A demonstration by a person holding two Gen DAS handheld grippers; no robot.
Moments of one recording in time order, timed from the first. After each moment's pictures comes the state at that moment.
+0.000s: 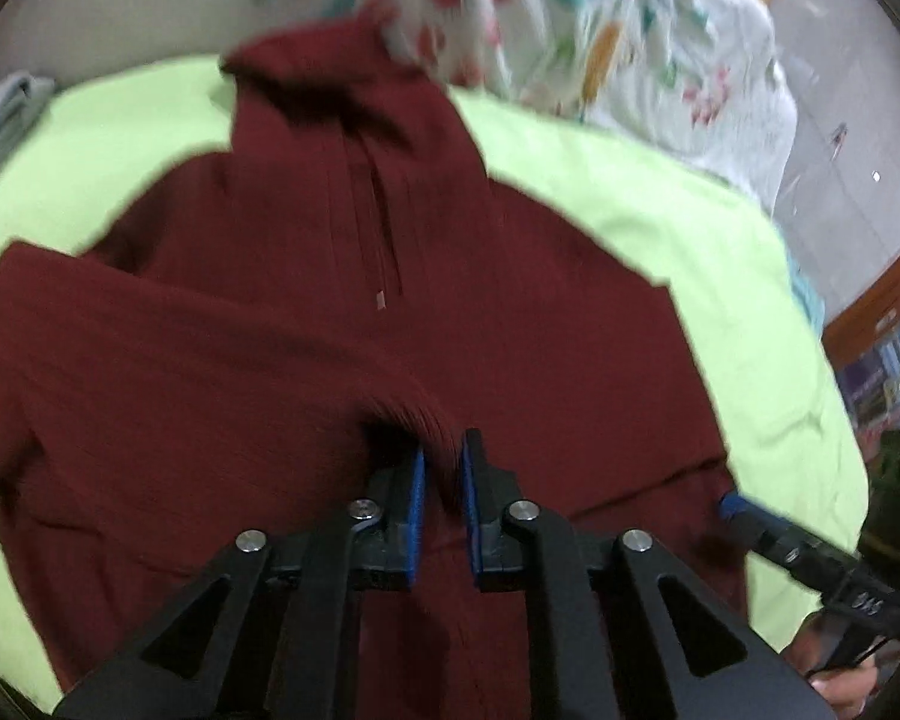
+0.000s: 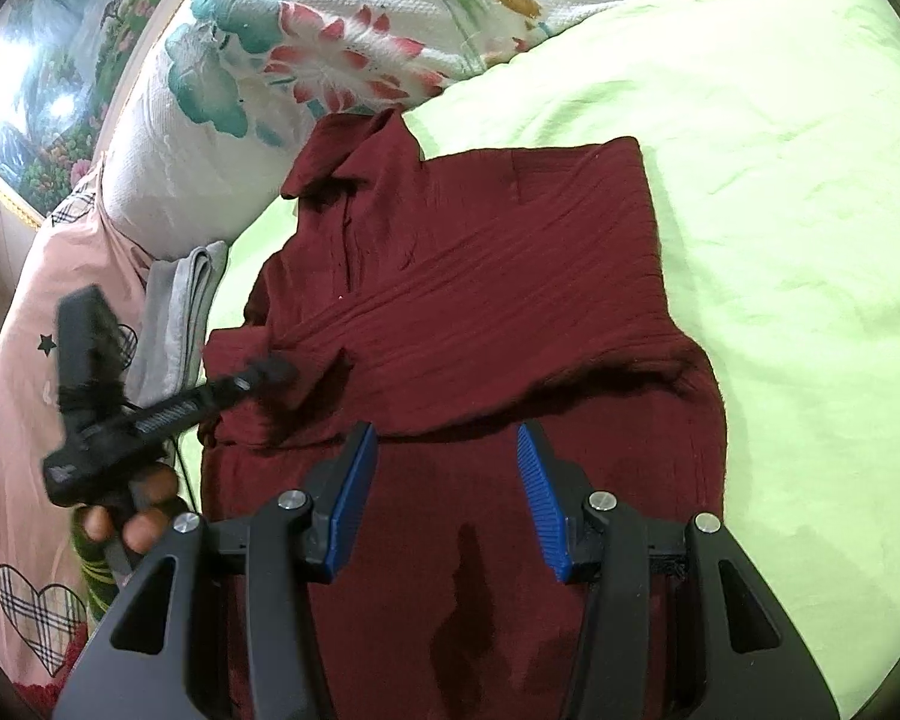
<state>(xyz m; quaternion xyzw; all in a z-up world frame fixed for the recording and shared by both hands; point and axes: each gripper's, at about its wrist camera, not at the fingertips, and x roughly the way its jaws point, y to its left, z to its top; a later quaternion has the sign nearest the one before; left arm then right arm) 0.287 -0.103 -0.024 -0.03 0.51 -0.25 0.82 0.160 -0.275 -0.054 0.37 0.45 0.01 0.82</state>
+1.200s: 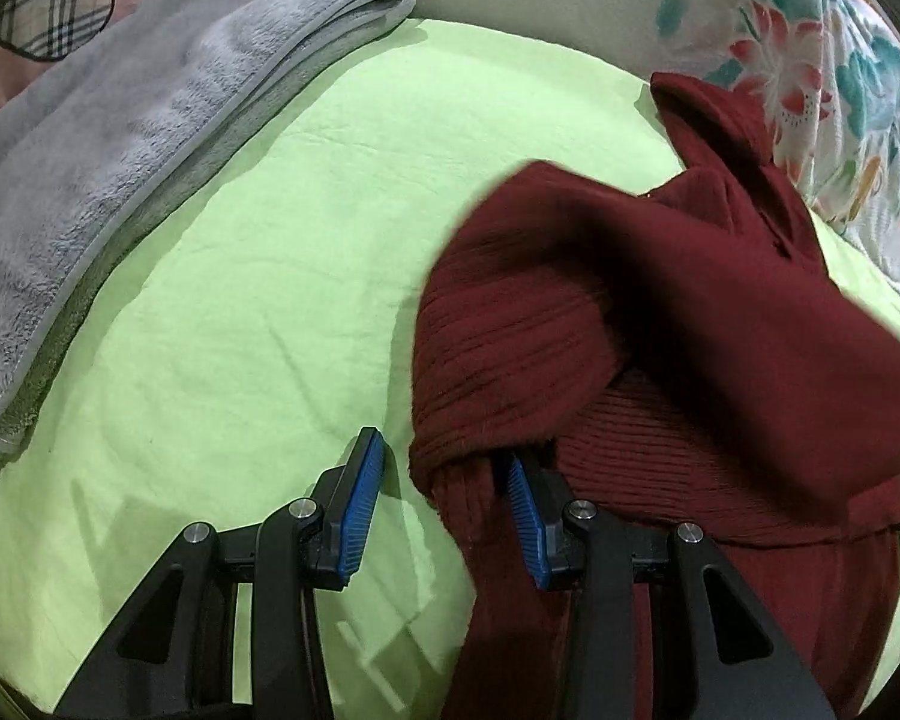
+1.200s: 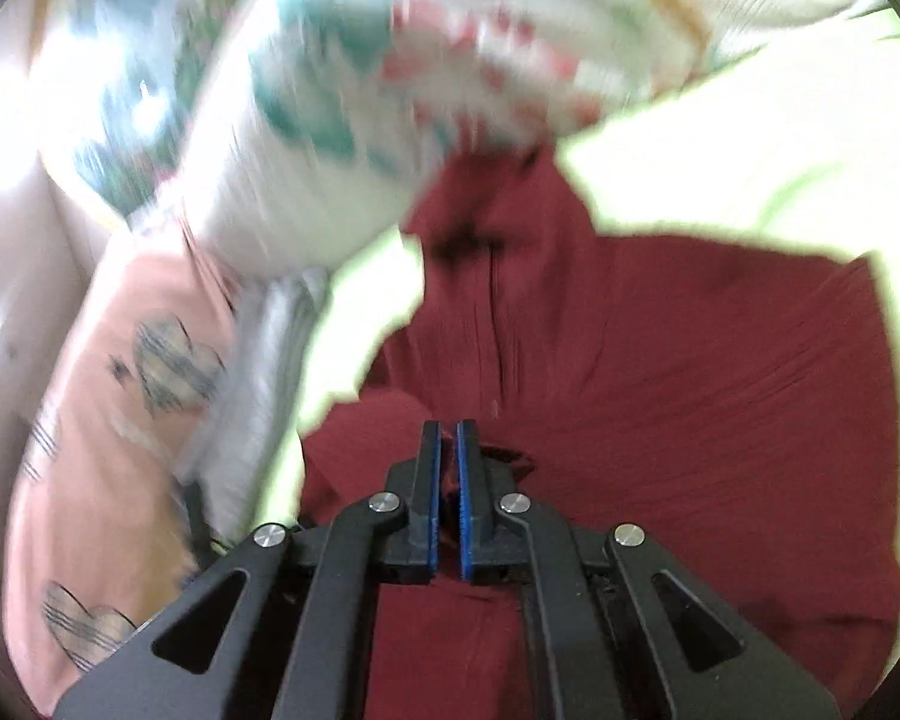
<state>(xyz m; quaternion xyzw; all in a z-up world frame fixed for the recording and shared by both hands) 0.296 0.108 -0.059 -0.06 0.49 -0.01 0.87 0.254 -0.270 -0.017 0.41 0.35 0.11 0.83</state>
